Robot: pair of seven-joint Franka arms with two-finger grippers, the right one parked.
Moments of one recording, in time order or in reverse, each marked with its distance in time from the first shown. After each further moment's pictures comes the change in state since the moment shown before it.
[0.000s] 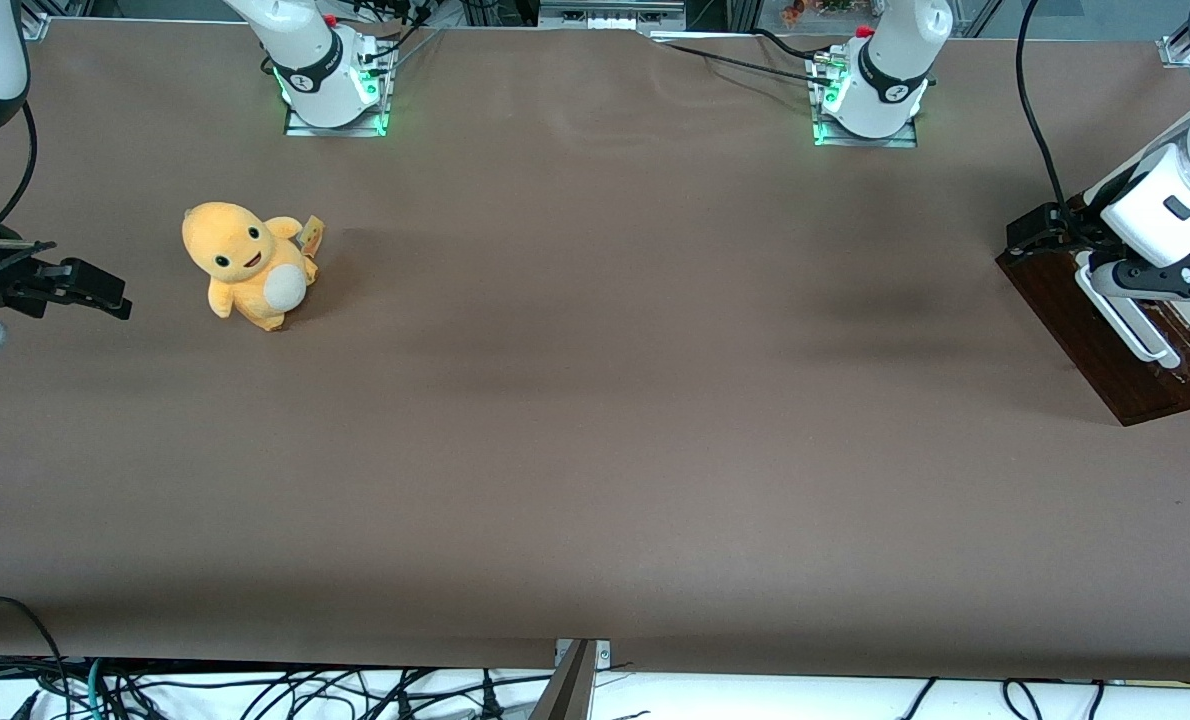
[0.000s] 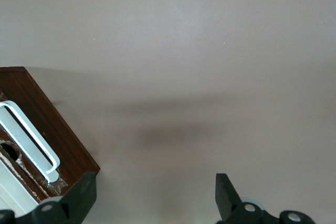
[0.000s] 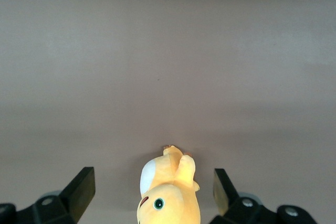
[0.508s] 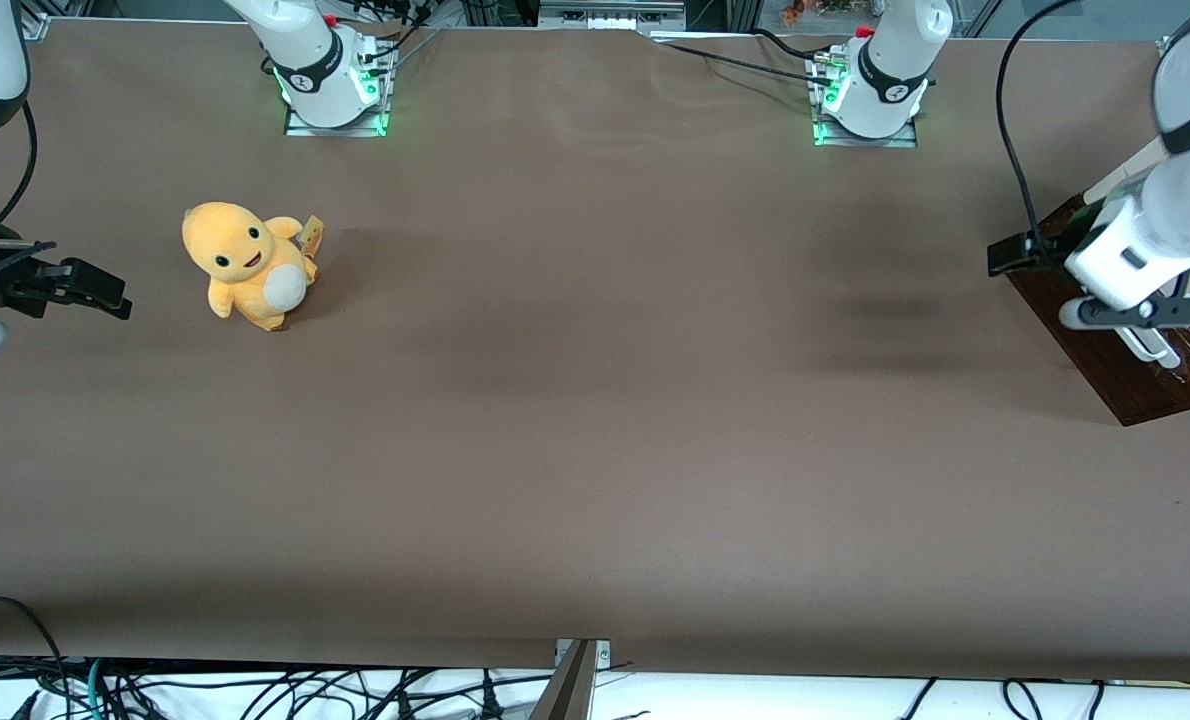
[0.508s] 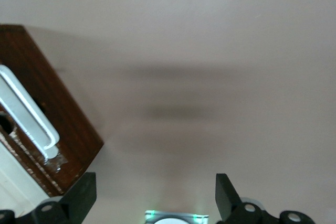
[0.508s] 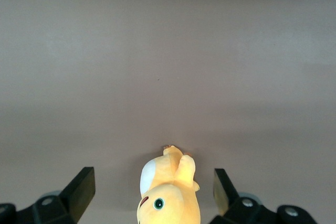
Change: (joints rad) arm 0.000 0.110 0.001 -0.011 0.075 -0.054 -0.101
